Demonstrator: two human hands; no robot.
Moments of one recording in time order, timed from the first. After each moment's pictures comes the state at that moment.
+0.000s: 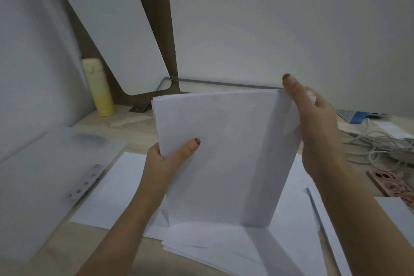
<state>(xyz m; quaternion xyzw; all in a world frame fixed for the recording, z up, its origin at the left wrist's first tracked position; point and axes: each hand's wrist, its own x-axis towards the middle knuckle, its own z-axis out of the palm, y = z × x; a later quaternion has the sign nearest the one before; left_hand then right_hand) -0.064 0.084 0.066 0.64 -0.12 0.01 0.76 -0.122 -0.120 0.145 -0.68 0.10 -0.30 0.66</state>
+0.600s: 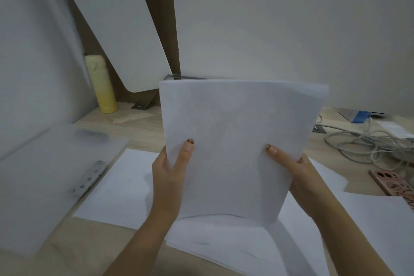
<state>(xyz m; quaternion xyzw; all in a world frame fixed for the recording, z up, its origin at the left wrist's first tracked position) -0.083 0.069 0.047 0.58 -0.10 0.09 0.80 -0.139 -0.130 0.066 -0.62 0.03 -0.11 0.77</state>
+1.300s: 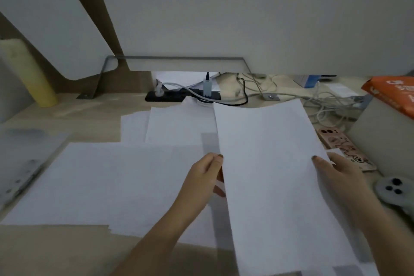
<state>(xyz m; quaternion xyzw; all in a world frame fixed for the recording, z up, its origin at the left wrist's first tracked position) -0.131 -0.040 0.008 0.72 -0.20 -0.22 0.63 -0.252 -0.252 0.025 -0.77 0.34 -0.22 0.49</state>
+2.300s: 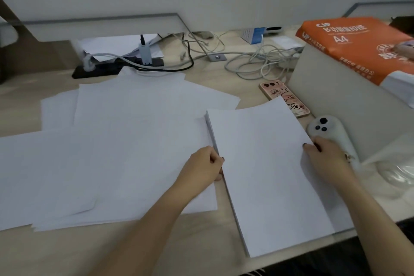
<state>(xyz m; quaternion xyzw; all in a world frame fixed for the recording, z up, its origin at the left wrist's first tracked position) -0.181 -0.132 -0.044 0.81 -0.26 -0.33 0.41 -0.336 -0.335 -0.041 -0.79 0.49 -0.15 0.34</state>
